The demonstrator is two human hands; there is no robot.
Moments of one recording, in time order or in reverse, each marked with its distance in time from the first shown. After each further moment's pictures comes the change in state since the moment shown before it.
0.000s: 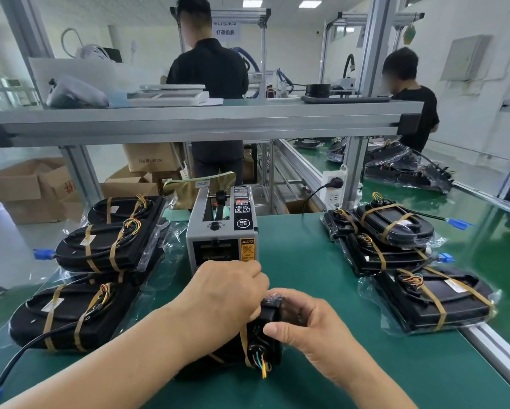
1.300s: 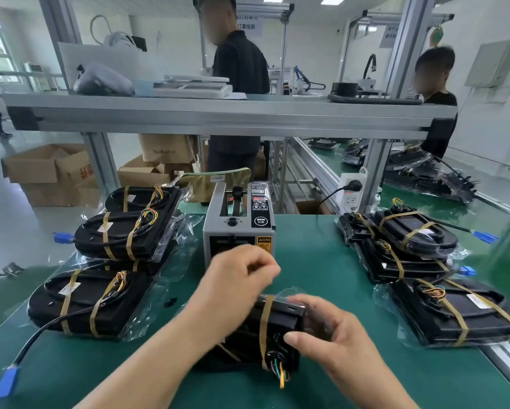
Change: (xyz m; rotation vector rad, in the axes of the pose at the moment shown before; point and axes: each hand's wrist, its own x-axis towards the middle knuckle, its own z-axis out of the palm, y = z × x) left_hand -0.004 -0.007 0.032 -0.974 0.294 -0.650; right_hand -0.010 -0.003 0.003 -0.002 0.029 -0.071
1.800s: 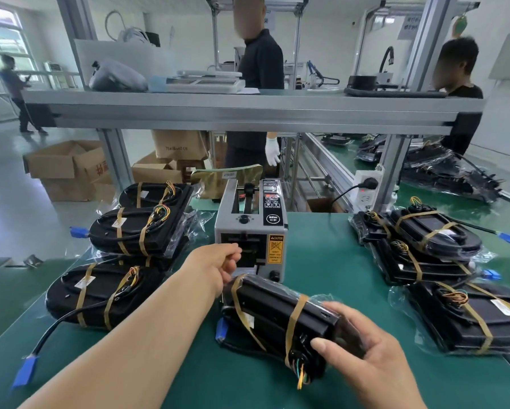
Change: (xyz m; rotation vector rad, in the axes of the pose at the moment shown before) left_hand 0.066 -0.064 -0.009 -0.707 0.173 -0.960; right_hand -0.018 0.009 -0.005 -0.120 0.224 -0.070
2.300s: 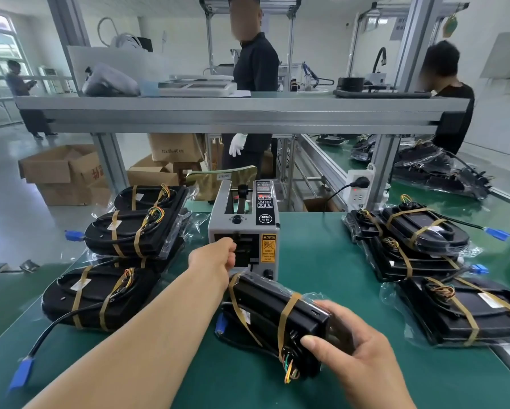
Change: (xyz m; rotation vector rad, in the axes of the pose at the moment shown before) left_hand 0.009 -0.005 0.020 -0.151 0.186 0.077; right_hand -0.005 -0.001 0.002 -0.015 0.038 -0.004
